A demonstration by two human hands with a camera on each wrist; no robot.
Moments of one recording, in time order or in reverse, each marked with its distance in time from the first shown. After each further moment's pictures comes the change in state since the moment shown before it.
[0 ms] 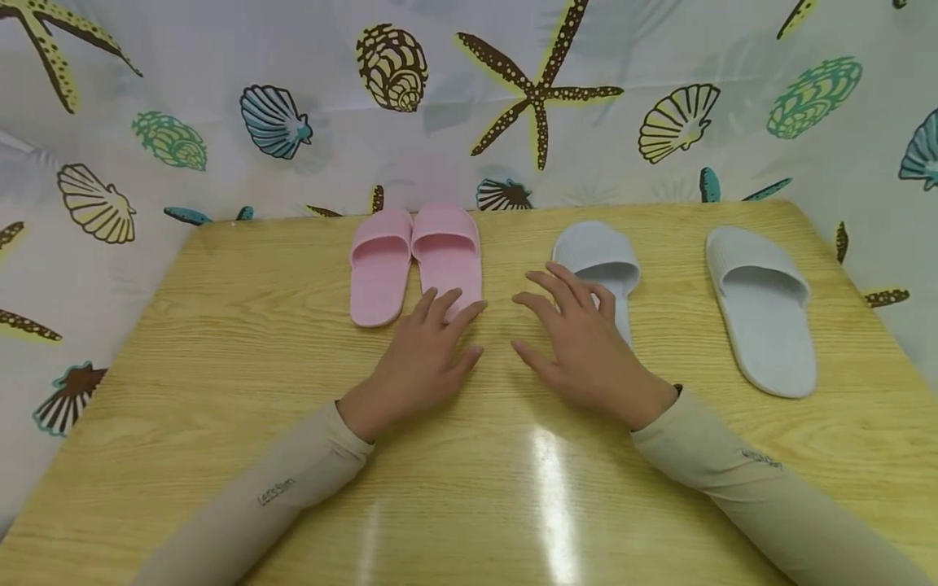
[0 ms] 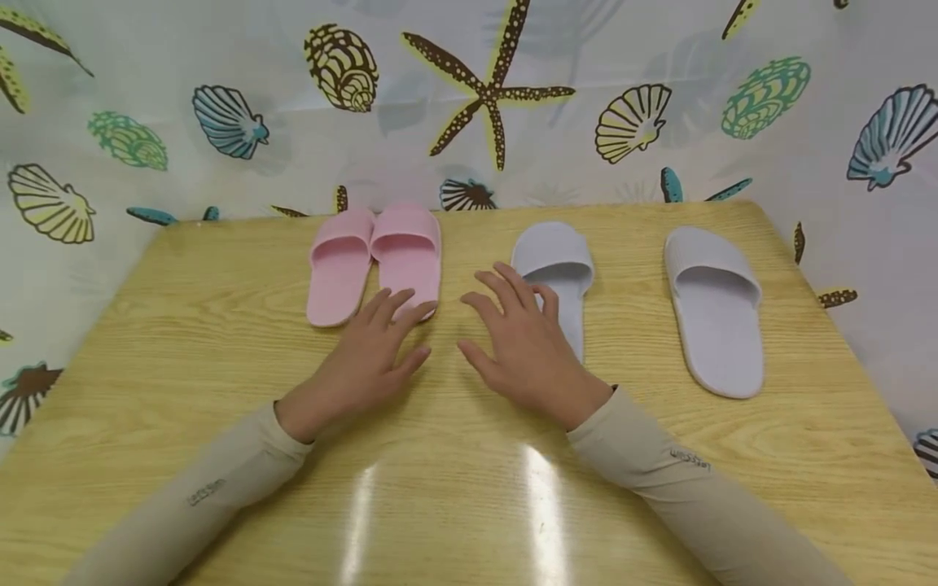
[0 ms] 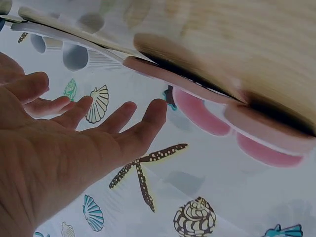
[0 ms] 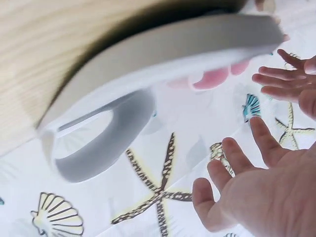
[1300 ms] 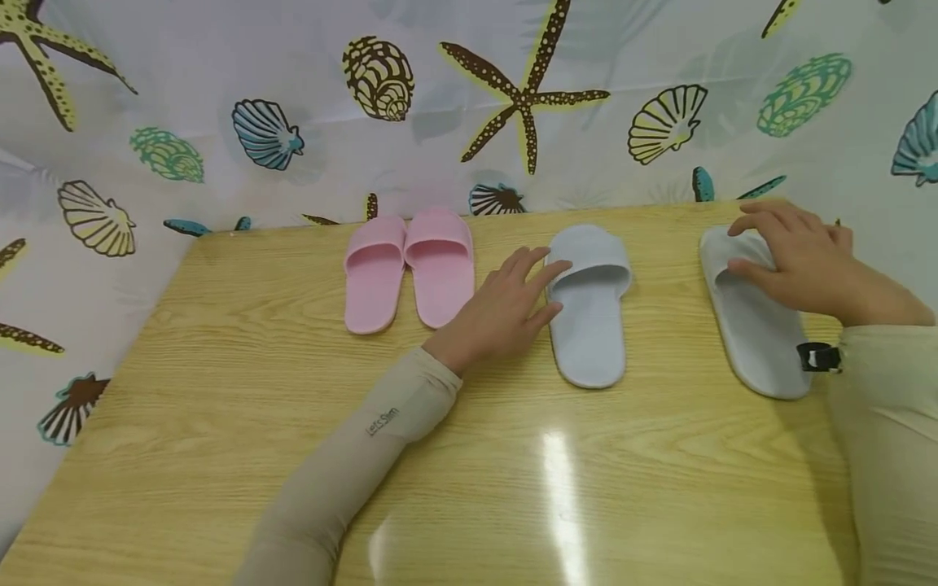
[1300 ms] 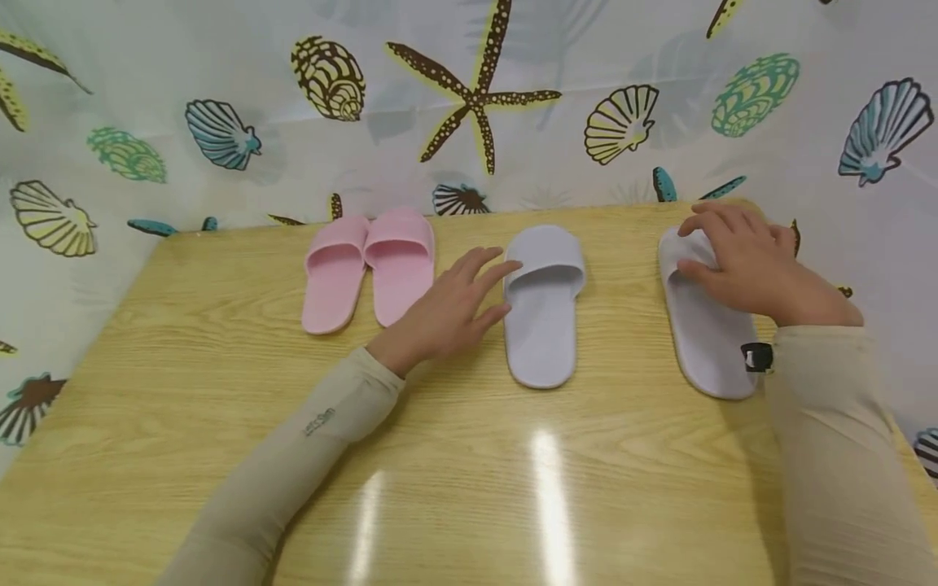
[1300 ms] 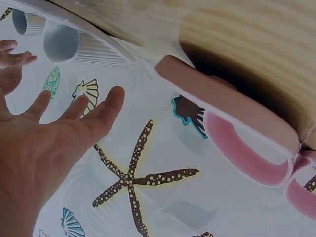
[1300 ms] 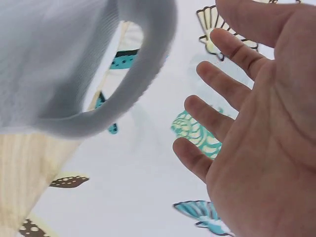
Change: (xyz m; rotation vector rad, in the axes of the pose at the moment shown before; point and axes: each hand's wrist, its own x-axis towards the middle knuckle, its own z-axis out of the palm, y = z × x) left_hand 0.102 0.049 0.015 -0.050 -0.090 0.168; right_hand -0.043 0.216 -0.118 -0.030 -0.285 0.352
